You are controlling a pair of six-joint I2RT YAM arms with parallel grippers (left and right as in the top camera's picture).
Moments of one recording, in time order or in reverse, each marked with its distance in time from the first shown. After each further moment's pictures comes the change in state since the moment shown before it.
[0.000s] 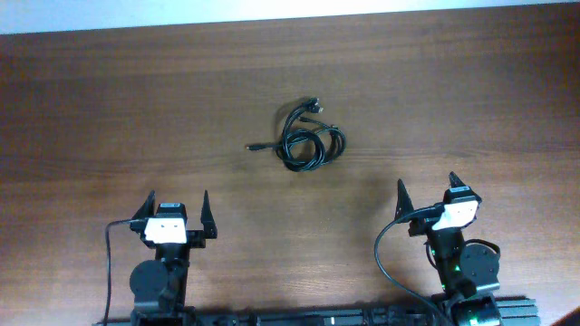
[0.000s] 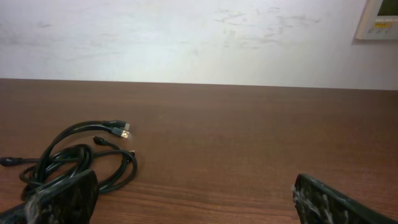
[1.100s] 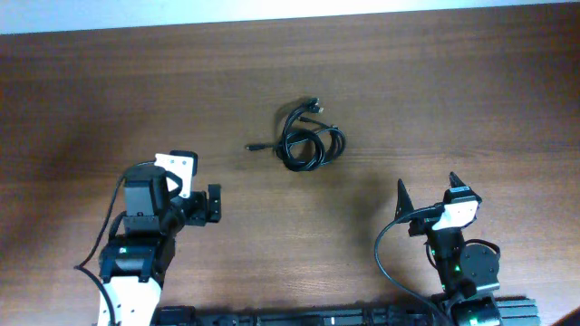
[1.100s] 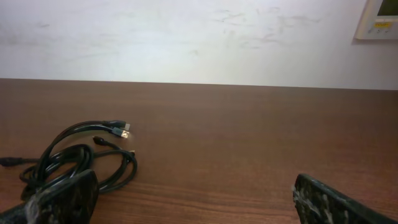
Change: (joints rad) left arm 0.000 0.870 0.606 -0.462 0.129 -0.001; right arm 0.000 0.000 0.000 0.000 0.000 0.000
